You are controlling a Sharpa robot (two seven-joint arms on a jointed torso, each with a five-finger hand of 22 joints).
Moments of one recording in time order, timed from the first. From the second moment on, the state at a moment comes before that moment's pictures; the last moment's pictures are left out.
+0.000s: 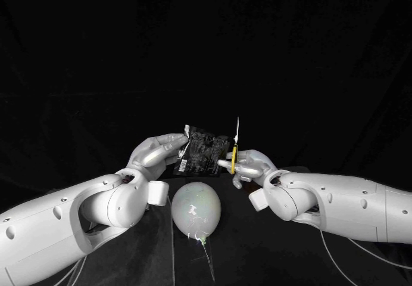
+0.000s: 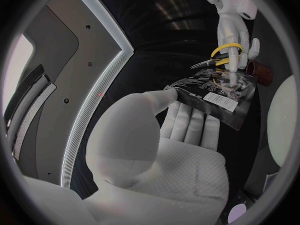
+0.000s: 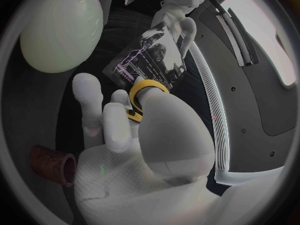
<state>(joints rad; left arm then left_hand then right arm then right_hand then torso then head) 1.21 -0.73 0.05 1.64 0.08 -0.38 0.38 1.37 -0.05 0.74 0.02 0.05 0.87 0.20 0.49 0.35 1.11 0.16 0.07 0.06 0.92 0.15 0.14 0.22 0.17 0.77 0.28 0.31 0.10 1.26 -0.85 -0.19 1.52 -0.13 -0.45 0.33 1.42 -0.08 0.25 0.13 0.05 0.81 0.12 0.08 0.46 1.08 0.13 0.74 1.31 1.47 -0.06 1.27 1.01 0.13 1.37 0.04 0.77 0.97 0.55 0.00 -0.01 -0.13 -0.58</state>
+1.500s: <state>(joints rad) 1.22 -0.75 0.05 1.54 -0.01 -0.23 0.31 1.26 -0.22 0.56 0.02 0.05 0.60 0.18 0.30 0.40 0.91 0.23 0.06 0.06 0.84 0.20 0.09 0.20 0.16 0.70 0.29 0.25 0.07 1.26 -0.87 -0.19 1.59 -0.11 -0.42 0.31 1.40 0.07 0.37 0.12 0.05 0.95 0.14 0.27 0.59 1.08 0.13 0.75 1.31 1.47 -0.07 1.27 1.01 0.13 1.37 0.04 0.78 1.00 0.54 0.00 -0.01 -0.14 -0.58</state>
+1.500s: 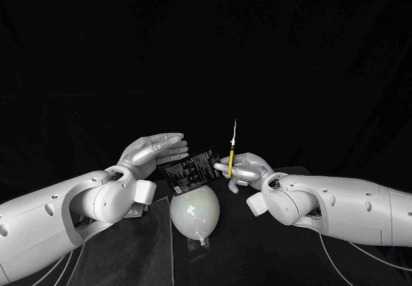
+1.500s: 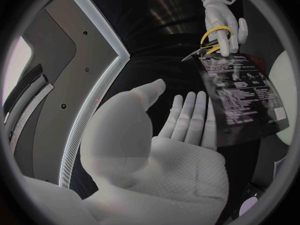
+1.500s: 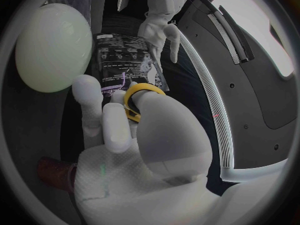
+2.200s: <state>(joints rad) 1.26 -0.75 0.05 1.33 -0.18 -0.07 0.27 1.36 -0.15 0.21 0.09 0.05 0.52 0.16 0.21 0.30 0.85 0.25 0.06 0.06 0.66 0.23 0.06 0.16 0.12 0.59 0.29 0.17 0.06 1.26 -0.88 -0.19 1.57 -0.21 -0.50 0.17 1.35 0.05 0.46 0.07 0.05 0.96 0.14 0.31 0.63 1.08 0.13 0.75 1.31 1.47 -0.07 1.27 1.01 0.13 1.37 0.03 0.78 1.00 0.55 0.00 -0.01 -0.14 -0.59</state>
